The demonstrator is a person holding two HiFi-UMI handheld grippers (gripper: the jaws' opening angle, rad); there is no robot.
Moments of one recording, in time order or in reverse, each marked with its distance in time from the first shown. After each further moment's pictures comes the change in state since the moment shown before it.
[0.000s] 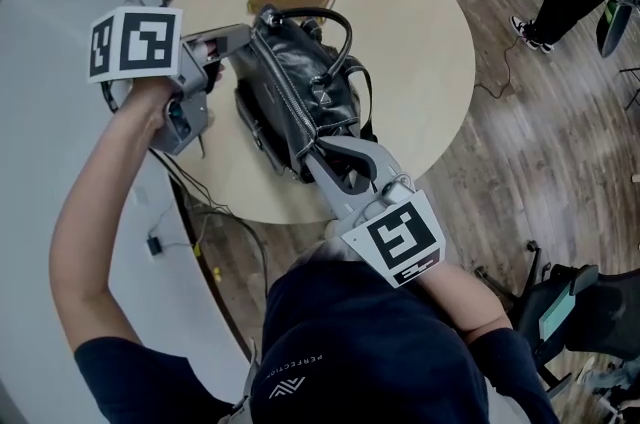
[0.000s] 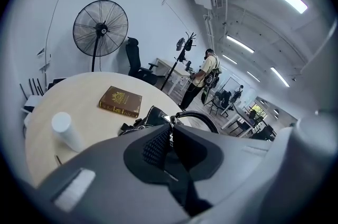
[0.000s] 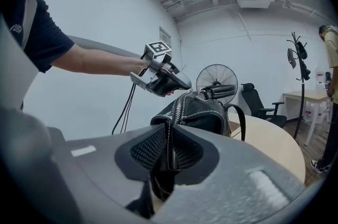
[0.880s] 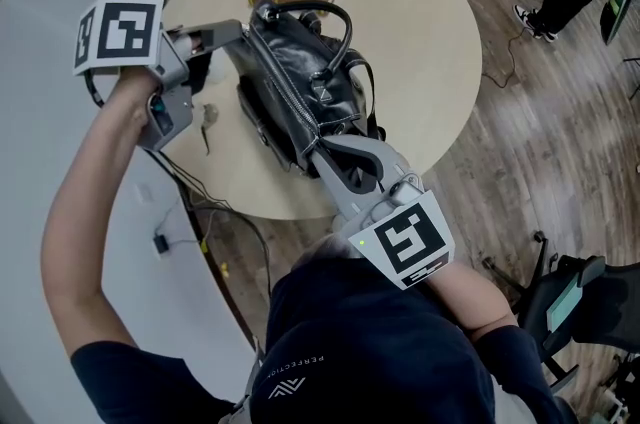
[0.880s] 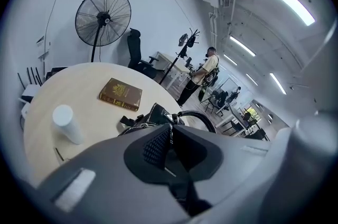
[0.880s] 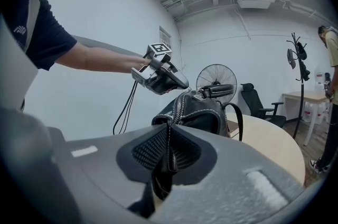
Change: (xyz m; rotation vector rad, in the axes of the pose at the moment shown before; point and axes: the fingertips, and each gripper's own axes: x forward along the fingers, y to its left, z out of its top) left arm -0.012 0.009 0.003 -0.031 0.080 -0.013; right arm -0.003 0.003 0.005 0.004 -0.003 -0.007
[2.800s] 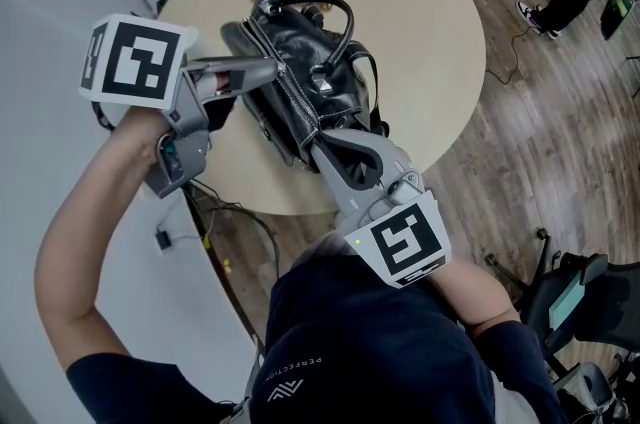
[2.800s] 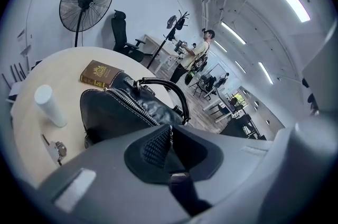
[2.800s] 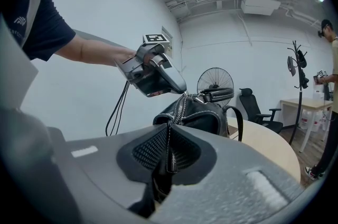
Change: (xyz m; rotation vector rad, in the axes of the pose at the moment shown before) left arm 0.004 -0.070 -0.066 0.017 0.180 -0.083; right arm -0.005 0.003 -0.001 -0.068 -0.005 -0.027
